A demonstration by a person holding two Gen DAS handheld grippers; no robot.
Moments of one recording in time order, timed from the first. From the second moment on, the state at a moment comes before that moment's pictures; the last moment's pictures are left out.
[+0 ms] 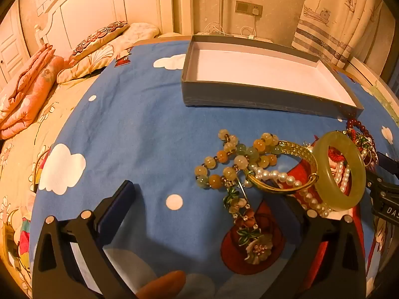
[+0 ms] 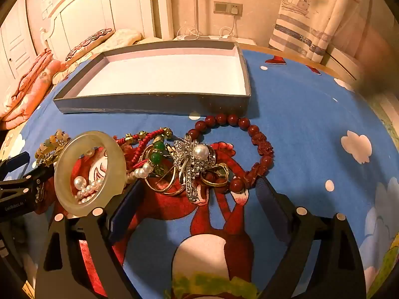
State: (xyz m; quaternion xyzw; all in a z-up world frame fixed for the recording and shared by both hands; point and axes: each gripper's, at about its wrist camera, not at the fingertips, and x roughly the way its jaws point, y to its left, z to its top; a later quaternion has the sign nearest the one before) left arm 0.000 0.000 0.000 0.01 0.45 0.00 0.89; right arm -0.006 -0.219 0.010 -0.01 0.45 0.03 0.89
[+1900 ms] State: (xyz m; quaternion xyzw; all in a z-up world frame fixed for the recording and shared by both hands) left arm 0.000 0.000 0.000 0.01 0.45 0.00 0.89; right arm -0.005 -0.218 0.009 -0.01 0.45 0.03 0.89
